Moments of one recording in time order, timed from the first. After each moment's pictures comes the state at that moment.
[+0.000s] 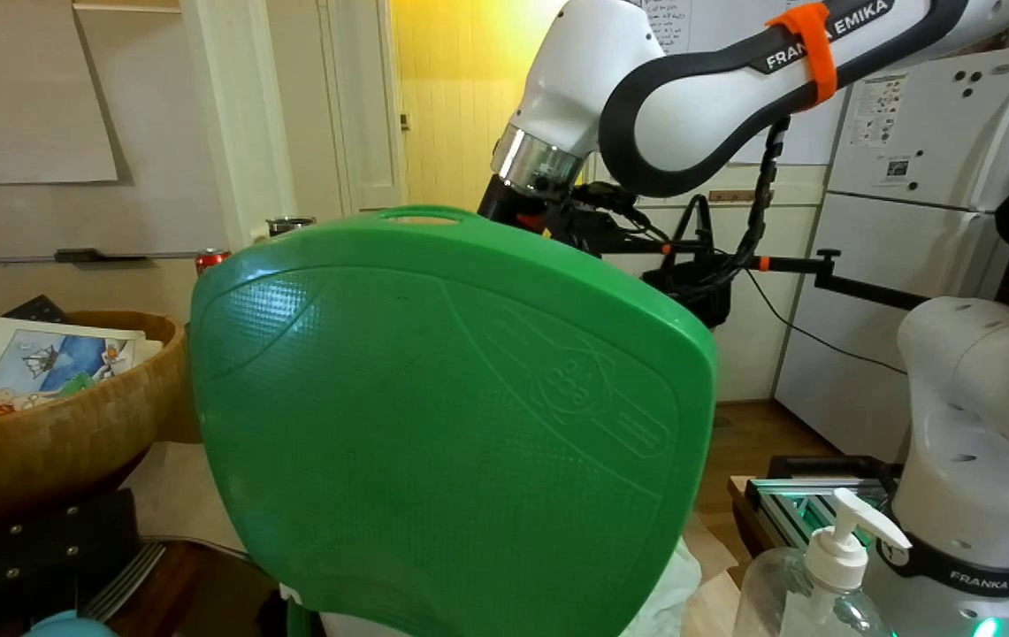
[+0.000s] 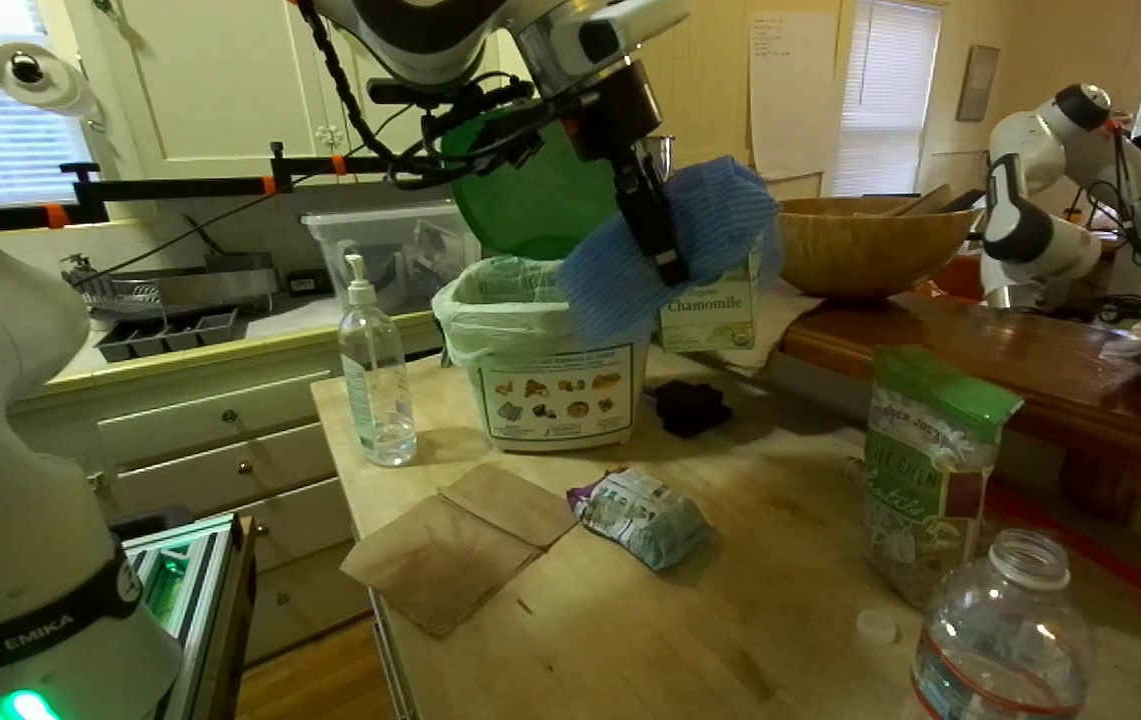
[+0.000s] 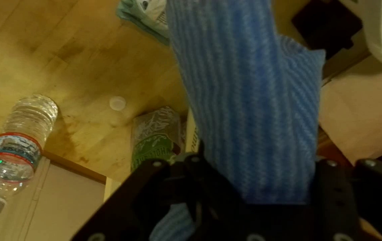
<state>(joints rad) -0.16 -0.30 -0.03 -2.33 -0.05 2.48 0.42</state>
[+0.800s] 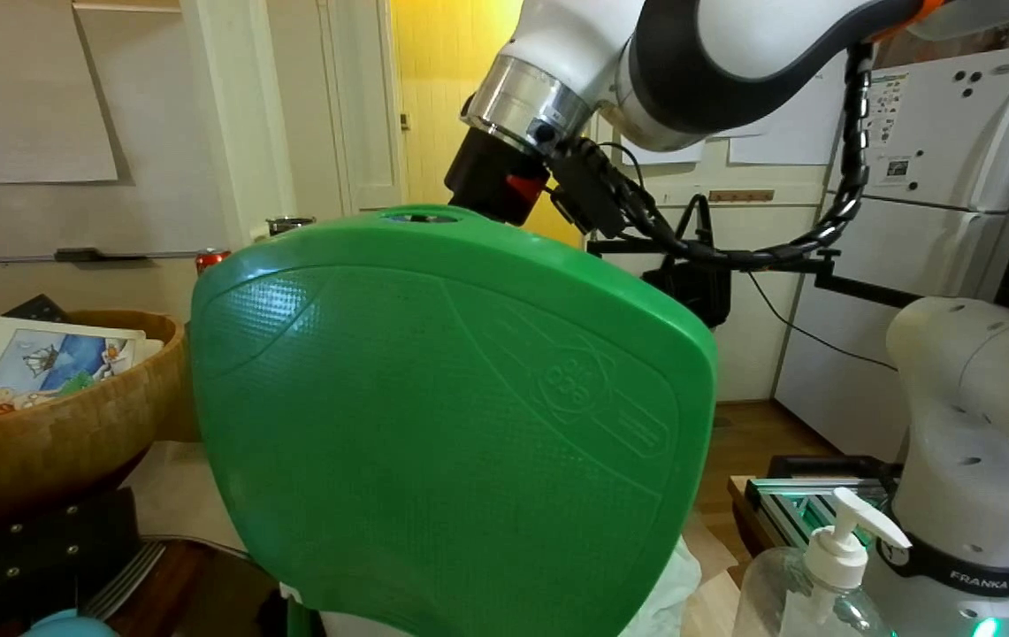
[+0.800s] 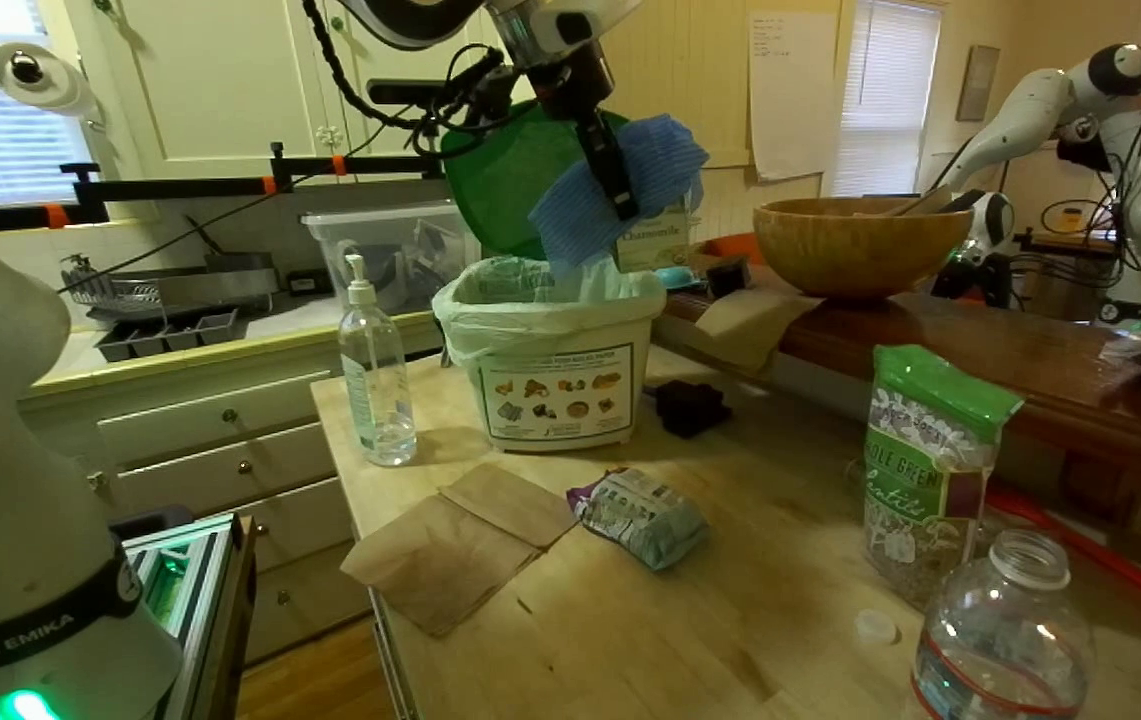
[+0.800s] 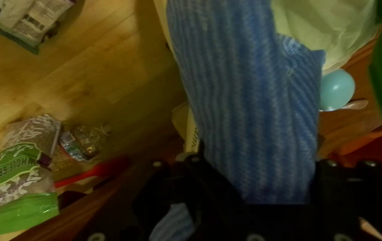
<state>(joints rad) 0.00 -0.31 0.02 -2.26 0.16 2.46 0.33</state>
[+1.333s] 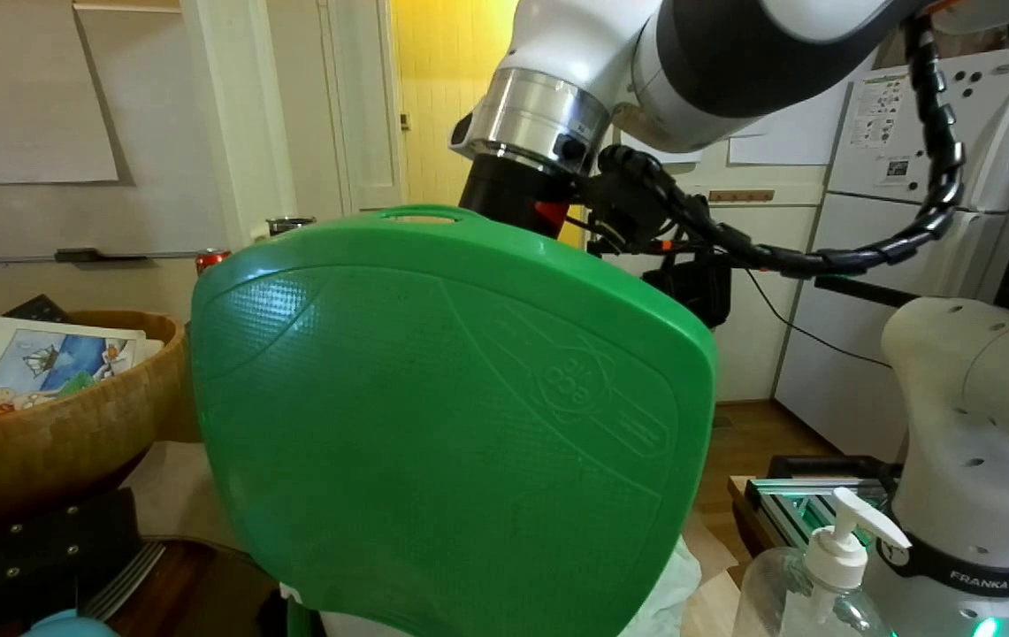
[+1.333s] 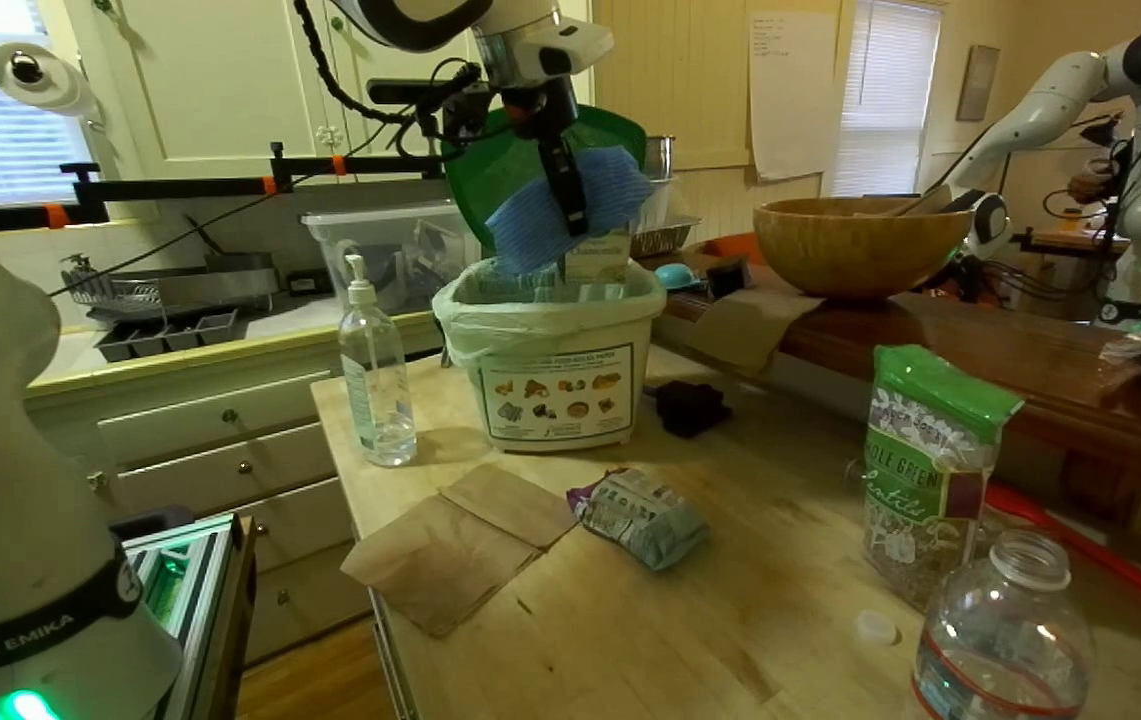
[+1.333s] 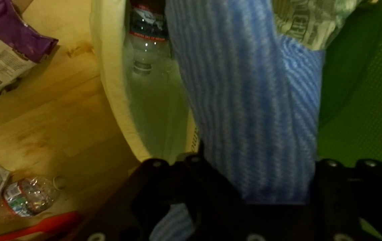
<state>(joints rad) 0.08 -0.31 0.04 -2.25 0.24 2.32 0.24</state>
